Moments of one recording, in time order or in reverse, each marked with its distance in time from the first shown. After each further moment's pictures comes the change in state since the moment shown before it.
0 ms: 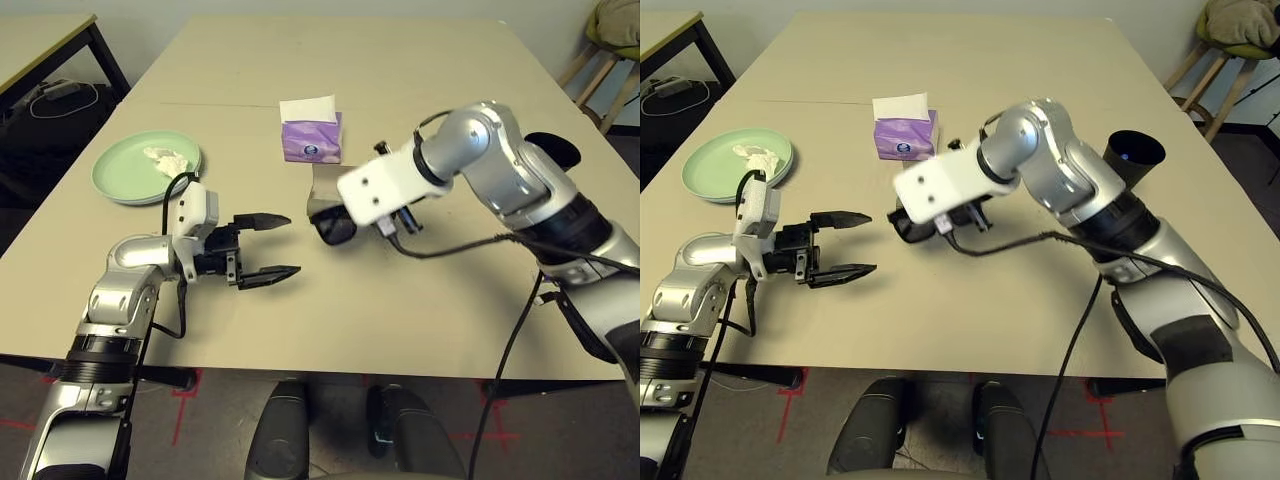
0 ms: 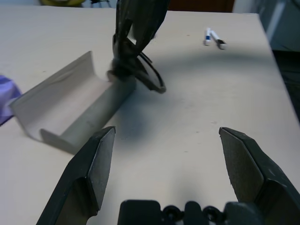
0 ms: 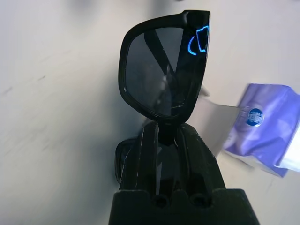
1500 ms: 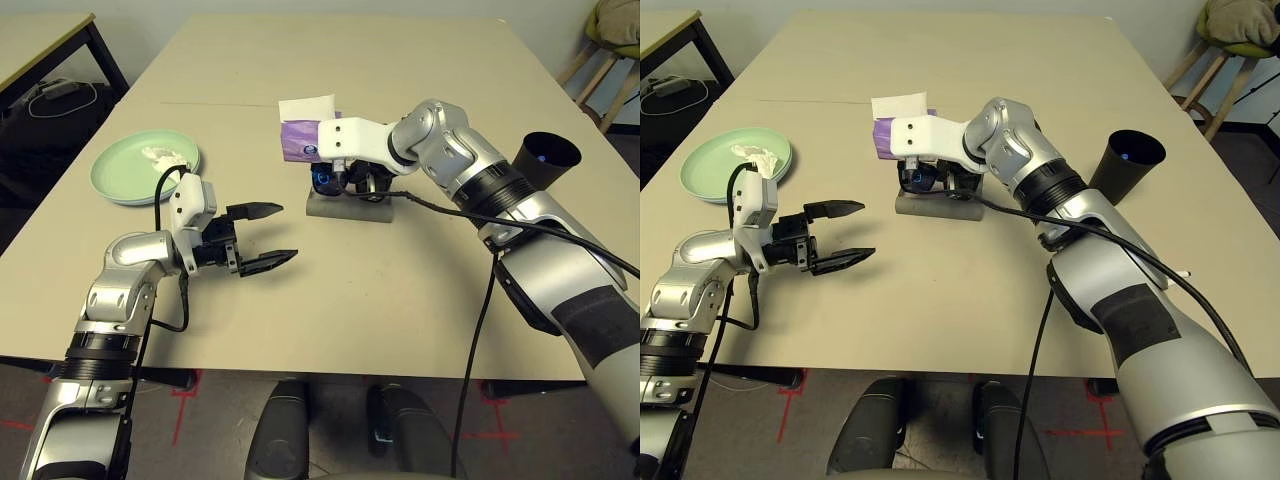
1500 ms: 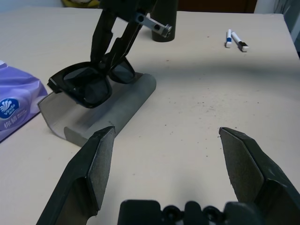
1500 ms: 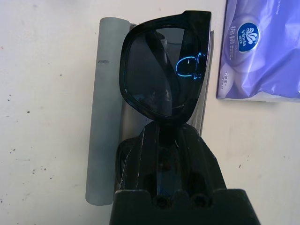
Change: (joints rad) left arm 0.005 0.008 0.005 -0.039 -0.002 0.019 0.057; right arm -0.136 0.169 -0.001 0.553 -0.076 0.075 -0.256
